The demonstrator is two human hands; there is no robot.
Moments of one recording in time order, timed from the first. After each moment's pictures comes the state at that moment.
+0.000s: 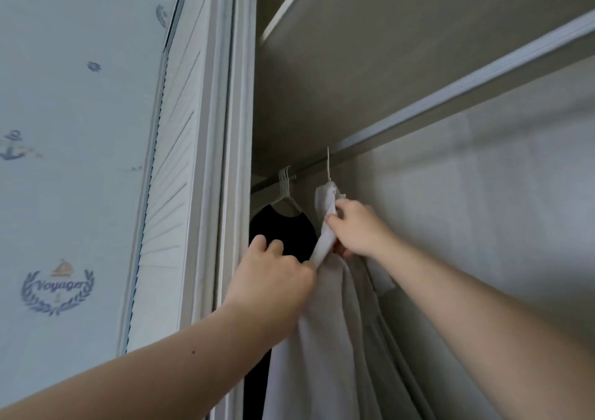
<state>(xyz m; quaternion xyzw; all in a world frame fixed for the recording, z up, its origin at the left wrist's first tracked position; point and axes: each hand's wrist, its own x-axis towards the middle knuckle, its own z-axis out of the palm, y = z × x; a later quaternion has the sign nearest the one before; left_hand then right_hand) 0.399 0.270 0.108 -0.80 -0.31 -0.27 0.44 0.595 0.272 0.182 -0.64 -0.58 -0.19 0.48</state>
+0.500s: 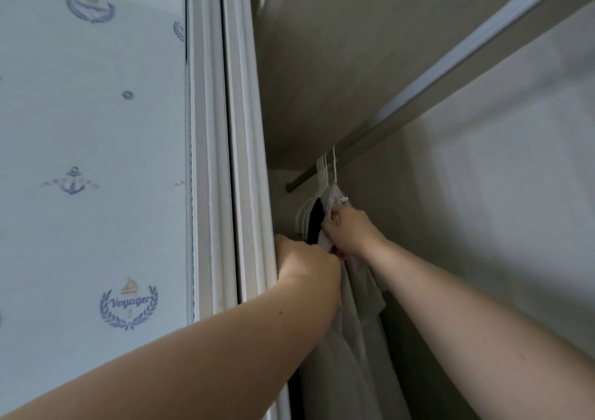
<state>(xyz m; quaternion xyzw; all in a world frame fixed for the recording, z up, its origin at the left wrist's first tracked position) 0.440 0.318 0.141 -0.76 -0.48 -0.06 0.42 0.586 0.409 0.177 -0.60 -0.62 -0.11 0.49</state>
